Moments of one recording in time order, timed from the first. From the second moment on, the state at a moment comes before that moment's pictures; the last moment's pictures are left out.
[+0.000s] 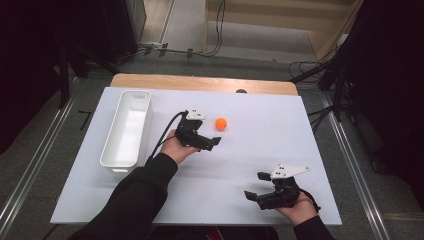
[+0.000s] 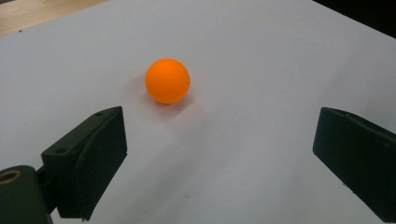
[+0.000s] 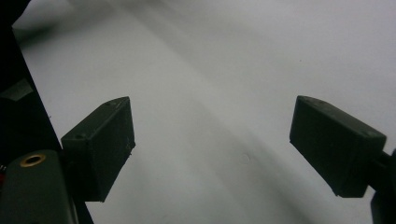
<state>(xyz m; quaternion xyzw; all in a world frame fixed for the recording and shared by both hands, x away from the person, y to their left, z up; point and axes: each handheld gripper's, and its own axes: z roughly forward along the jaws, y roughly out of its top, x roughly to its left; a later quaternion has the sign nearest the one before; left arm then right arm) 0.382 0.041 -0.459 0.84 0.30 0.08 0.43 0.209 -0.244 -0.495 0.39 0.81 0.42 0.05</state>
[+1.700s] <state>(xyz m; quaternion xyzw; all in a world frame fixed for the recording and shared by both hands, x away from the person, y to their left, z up) 0.437 -0.004 -0.449 0.85 0.30 0.11 0.41 0.208 -0.243 -0.494 0.39 0.82 0.42 0.06</state>
